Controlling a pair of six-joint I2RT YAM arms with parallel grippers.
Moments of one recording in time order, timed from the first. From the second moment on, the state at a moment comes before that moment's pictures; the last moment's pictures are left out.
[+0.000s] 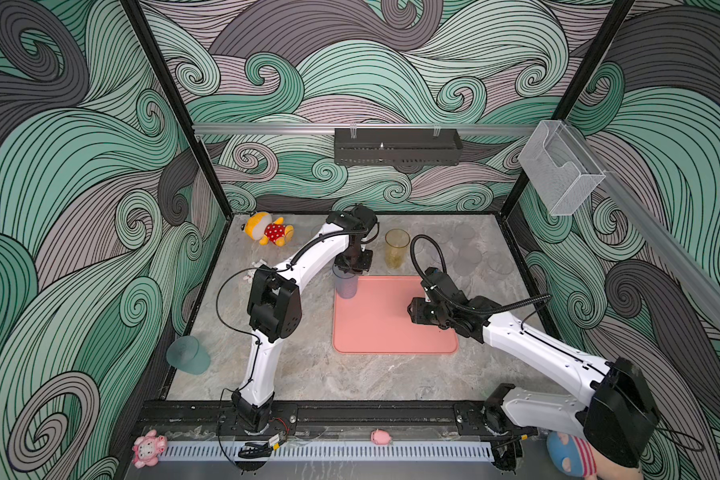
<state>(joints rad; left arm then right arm) -0.59 2.11 2.02 -1.27 0.03 -0.32 0.68 1.21 0.81 -0.55 0.07 0.63</state>
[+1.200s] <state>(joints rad) -0.55 0.98 0.67 -0.38 -0.25 -0.41 0.41 1.70 1.54 -0.70 0.09 0.50</state>
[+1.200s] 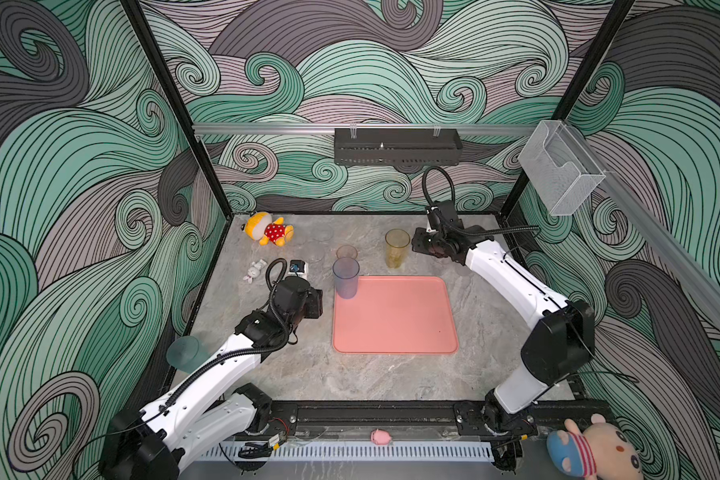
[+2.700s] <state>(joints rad) -0.54 0.90 0.61 -0.42 -0.45 -0.47 0.43 1.84 1.81 -0.90 0.16 0.42</state>
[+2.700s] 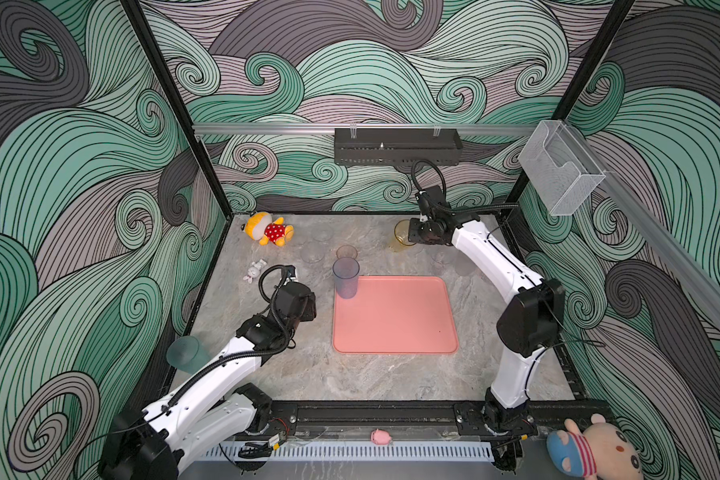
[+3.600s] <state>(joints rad) -0.34 0.87 0.65 -0.57 -0.24 -0.56 0.91 1.89 1.71 -1.18 0.18 0.38</state>
